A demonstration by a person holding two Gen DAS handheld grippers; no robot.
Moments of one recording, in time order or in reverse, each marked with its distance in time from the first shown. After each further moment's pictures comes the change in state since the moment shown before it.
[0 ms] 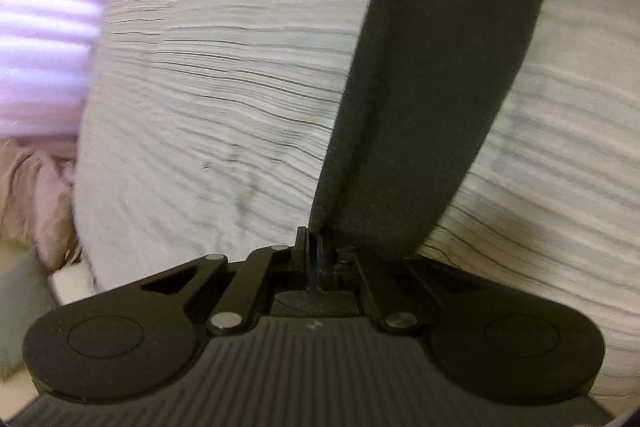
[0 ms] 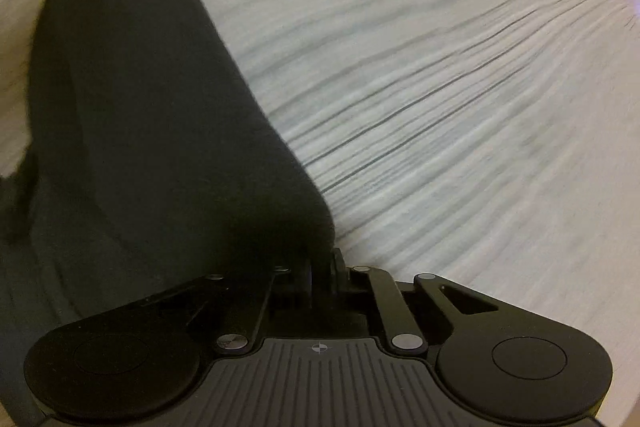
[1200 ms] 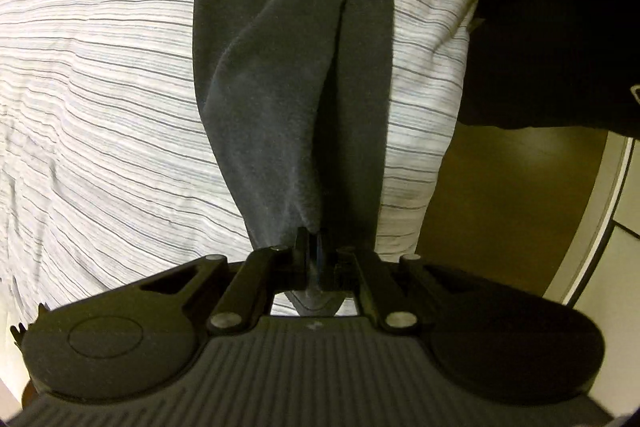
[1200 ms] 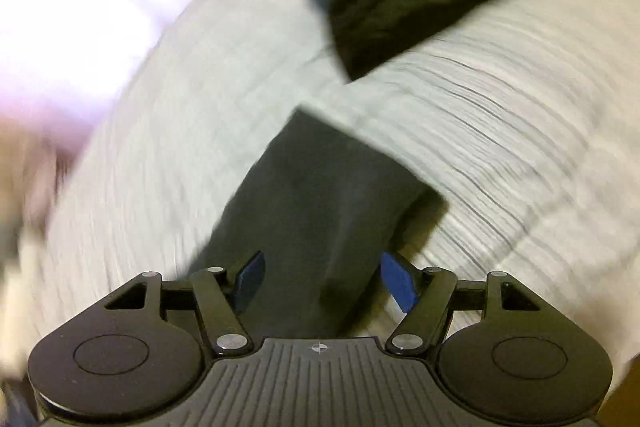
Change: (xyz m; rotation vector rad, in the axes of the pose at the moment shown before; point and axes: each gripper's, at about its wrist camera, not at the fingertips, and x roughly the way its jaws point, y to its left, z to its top) left arm -0.212 -0.292 -0.056 0.144 0.178 -0.442; right arm -0.136 0.192 -0.350 1.786 -0.554 0.056
